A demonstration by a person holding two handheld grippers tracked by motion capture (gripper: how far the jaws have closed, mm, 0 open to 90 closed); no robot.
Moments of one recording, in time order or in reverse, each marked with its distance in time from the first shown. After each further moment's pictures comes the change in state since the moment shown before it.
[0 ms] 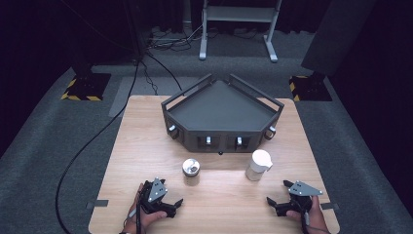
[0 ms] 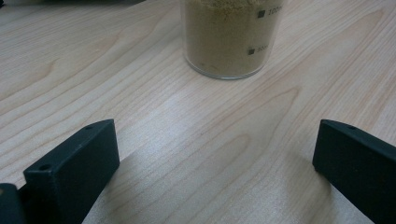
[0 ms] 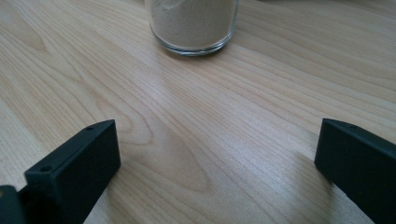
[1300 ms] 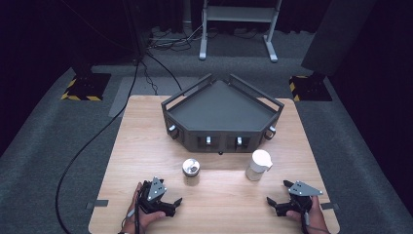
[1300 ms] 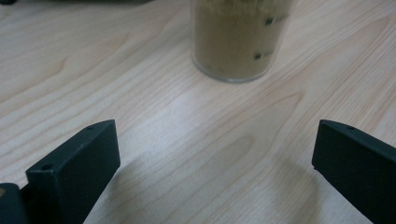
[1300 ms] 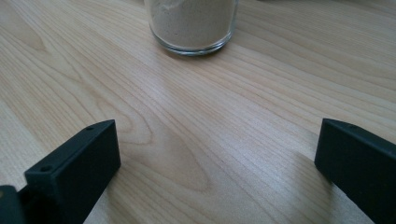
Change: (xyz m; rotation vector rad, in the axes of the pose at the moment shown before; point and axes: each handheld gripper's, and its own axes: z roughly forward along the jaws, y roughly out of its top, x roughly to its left) left arm -0.003 0.005 -0.005 0.004 0.018 -0.034; right arm 0.000 0.000 0.000 0.001 -0.002 0.001
